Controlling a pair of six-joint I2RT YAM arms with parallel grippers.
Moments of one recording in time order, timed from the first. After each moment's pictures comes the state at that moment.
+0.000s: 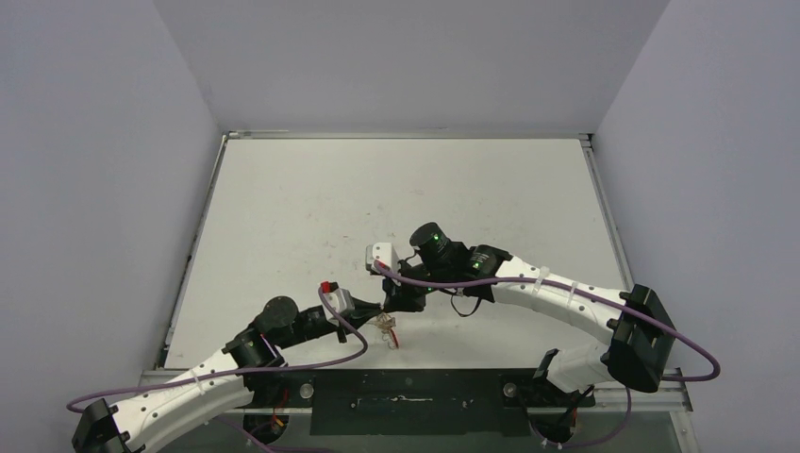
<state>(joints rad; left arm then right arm) -0.91 0.49 0.16 0.26 0.29 0.00 0.98 1.38 1.03 -0.39 -0.57 -0.27</state>
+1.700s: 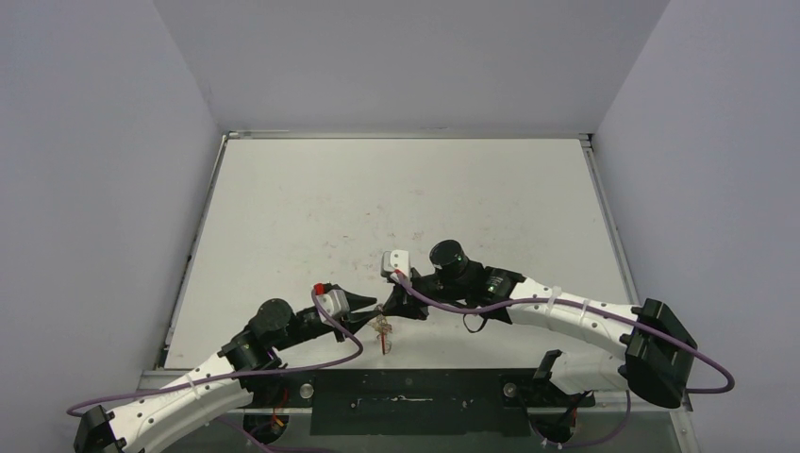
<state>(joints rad) -0.91 0.43 0.16 0.24 0.27 0.02 0.98 1.26 0.77 -0.02 -0.57 -0.17</state>
